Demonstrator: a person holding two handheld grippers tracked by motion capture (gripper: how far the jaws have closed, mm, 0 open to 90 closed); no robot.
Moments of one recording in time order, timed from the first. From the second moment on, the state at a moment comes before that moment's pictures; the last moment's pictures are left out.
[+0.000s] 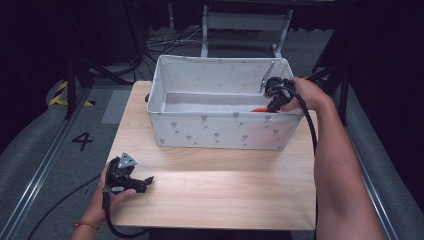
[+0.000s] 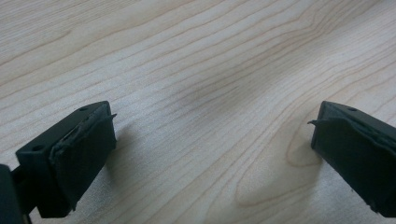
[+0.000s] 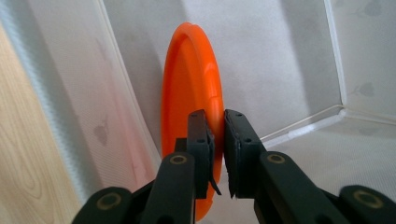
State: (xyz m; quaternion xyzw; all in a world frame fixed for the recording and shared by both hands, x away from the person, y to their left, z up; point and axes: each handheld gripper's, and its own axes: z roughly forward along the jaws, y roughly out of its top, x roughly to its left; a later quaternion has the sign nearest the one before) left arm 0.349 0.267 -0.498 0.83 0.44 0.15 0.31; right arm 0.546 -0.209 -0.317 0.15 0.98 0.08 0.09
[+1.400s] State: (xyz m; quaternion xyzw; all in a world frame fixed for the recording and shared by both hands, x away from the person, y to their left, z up) left arm 0.349 0.267 -0.498 0.83 0.44 0.15 0.31; right arm 0.464 -0.285 -0.278 0.32 0.83 0.39 0.25
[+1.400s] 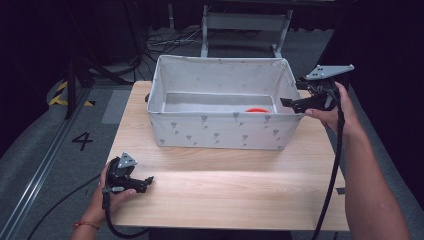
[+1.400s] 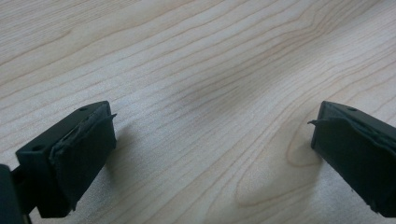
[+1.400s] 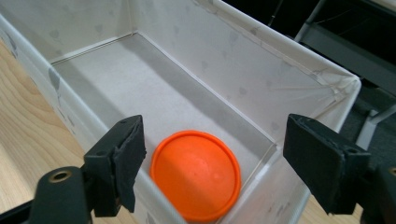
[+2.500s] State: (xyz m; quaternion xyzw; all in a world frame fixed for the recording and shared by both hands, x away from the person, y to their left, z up) left arm 0.348 0.266 -0.499 0.83 0.44 0.15 0.31; right arm 0.364 -0.307 -0.352 0.32 0.81 0.36 0.33
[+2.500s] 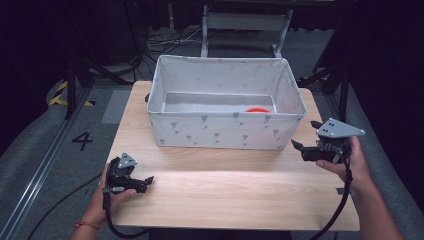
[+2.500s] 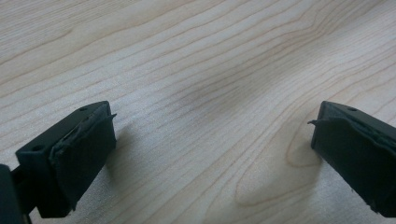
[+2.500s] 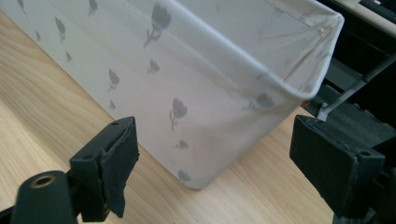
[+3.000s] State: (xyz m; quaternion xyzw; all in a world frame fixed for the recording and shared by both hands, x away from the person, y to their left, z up) left arm 0.348 0.266 -0.498 0.83 0.44 0.15 0.31; right arm 0.353 -0.318 -0.413 0.33 0.83 0.34 0.29
